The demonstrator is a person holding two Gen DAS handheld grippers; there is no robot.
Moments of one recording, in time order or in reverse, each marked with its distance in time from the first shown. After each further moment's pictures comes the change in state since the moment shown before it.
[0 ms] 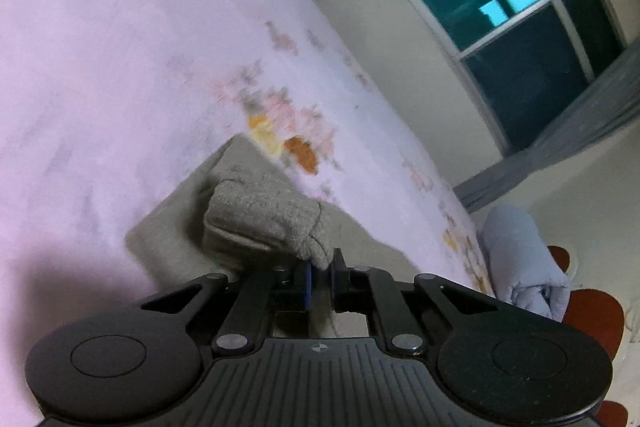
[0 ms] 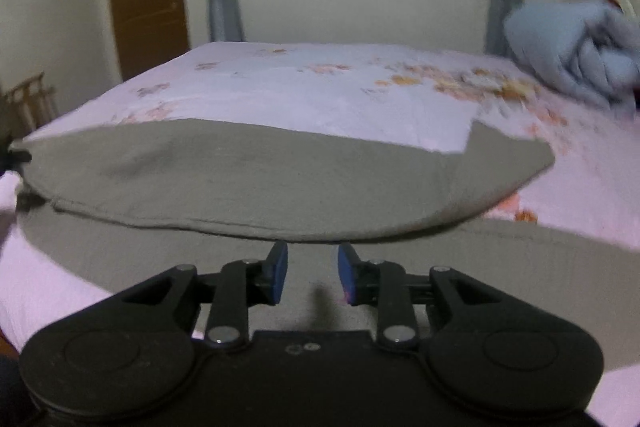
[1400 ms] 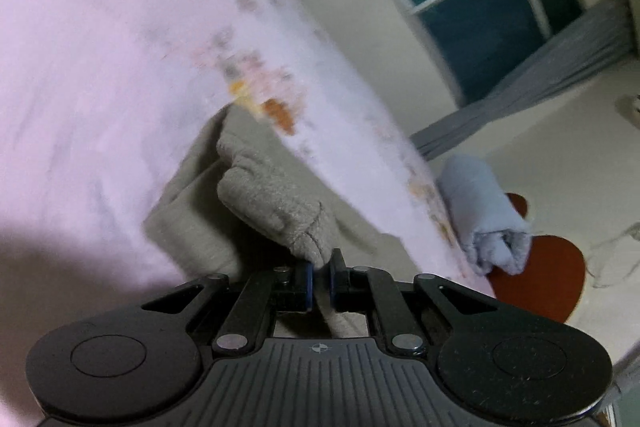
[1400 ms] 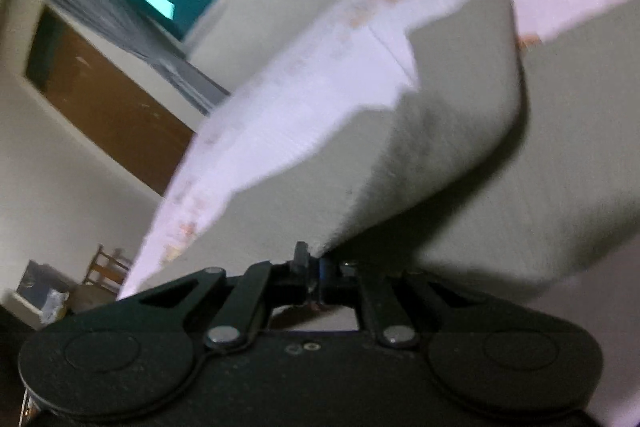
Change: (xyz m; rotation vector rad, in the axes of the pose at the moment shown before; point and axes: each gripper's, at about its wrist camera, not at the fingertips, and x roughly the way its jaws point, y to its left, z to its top) left arm -0.002 0.043 0.016 0.057 0.160 -0.173; right arm 0.007 -0.066 -0.041 0.621 -0.021 0.284
